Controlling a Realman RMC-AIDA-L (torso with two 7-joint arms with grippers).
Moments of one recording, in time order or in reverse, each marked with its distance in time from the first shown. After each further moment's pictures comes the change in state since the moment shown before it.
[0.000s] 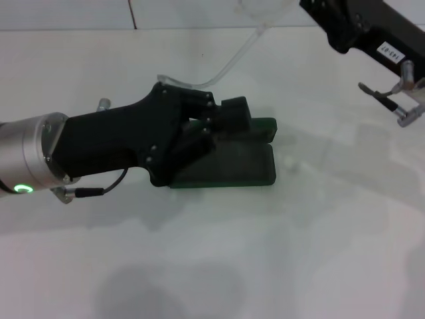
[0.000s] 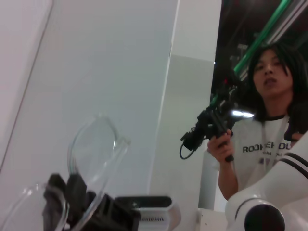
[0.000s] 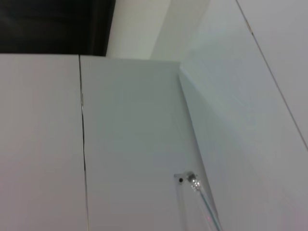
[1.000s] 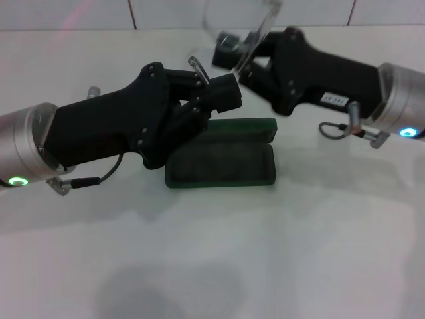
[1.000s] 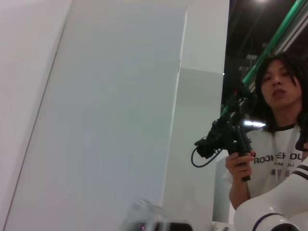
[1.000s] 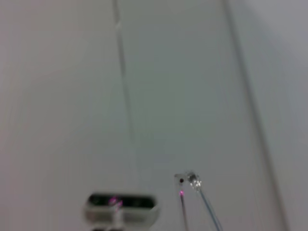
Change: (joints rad) left arm 0.008 0.002 -0.008 -0.001 -0.048 -0.010 0.011; right arm 0.007 0.000 -0.274 -0.106 0.000 0.136 0.005
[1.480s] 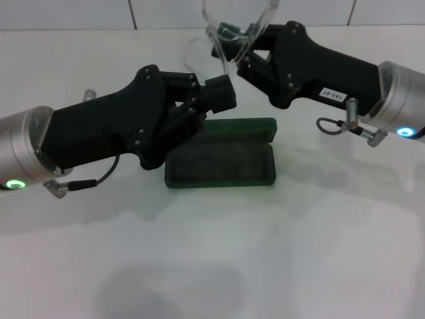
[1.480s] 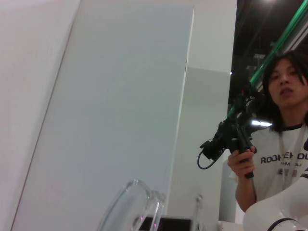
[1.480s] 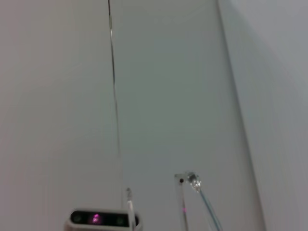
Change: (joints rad) left arm 0.013 0.002 -0.001 -0.002 0.000 -0.009 0.002; right arm -0.064 0.000 -0.164 -0.097 0.190 0.070 -0.013
